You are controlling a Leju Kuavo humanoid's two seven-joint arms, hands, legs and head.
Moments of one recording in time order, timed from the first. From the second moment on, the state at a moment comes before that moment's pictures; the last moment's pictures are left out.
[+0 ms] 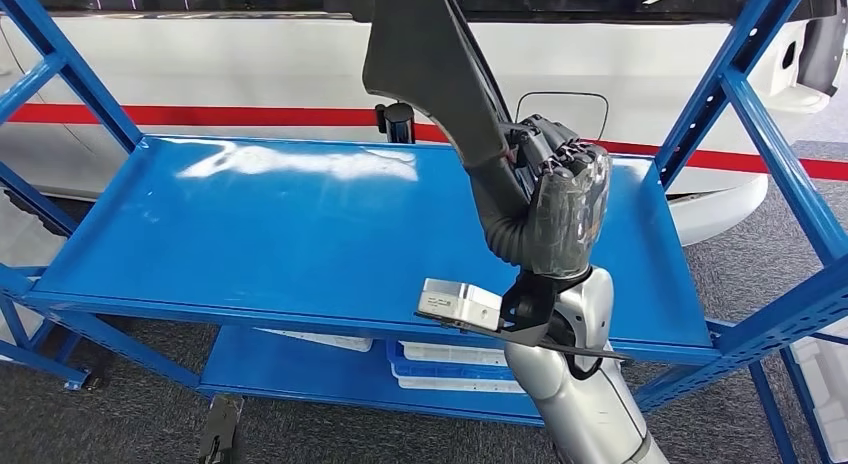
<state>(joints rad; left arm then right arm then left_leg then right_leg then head) -0.27 -0.08 -0.12 -0.20 0.11 0.44 -0.46 -0.45 0.09 0.54 -1.77 1.05 -0.50 -0.08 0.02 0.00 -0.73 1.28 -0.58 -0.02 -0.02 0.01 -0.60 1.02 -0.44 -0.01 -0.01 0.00</state>
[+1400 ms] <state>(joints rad) -0.25 -0.10 -0.07 -0.24 0.23 0.10 -0.55 -0.41 -0.02 0.44 -1.83 0.72 -0.43 -0.13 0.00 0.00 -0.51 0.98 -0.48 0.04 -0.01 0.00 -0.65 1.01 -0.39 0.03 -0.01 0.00</state>
